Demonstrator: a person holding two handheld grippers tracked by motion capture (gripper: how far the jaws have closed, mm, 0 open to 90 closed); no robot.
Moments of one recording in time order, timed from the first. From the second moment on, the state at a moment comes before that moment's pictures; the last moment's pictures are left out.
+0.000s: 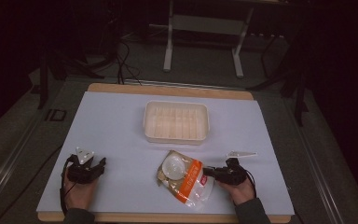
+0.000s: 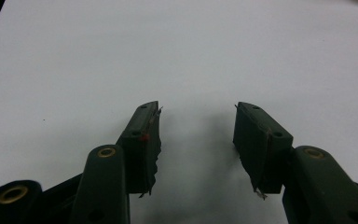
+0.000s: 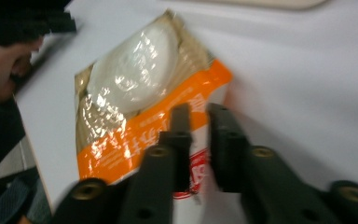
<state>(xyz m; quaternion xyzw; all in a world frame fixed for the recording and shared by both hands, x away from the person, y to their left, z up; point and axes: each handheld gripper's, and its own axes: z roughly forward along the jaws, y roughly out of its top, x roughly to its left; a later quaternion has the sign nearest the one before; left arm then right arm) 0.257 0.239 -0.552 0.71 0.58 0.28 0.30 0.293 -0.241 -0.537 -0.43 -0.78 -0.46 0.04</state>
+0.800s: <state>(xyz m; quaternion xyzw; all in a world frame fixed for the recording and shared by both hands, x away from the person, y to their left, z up) 0.258 0.239 -0.552 0.71 0.58 0.28 0.30 0.275 -0.224 -0.539 -0.43 -0.82 -0.37 0.02</state>
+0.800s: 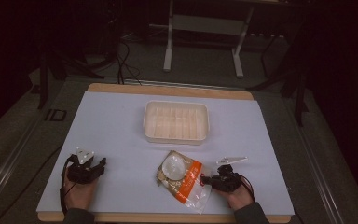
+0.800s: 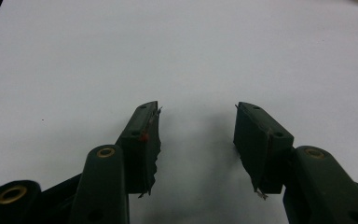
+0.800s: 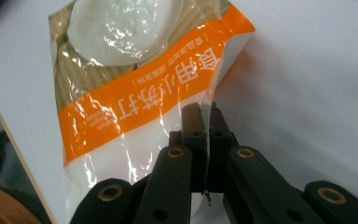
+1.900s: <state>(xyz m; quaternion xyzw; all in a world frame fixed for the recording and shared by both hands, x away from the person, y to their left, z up) 0.257 0.237 -0.552 0.71 0.57 0.28 0.30 0.296 -0.202 -0.470 -0.42 -0.77 -0.48 0.07</state>
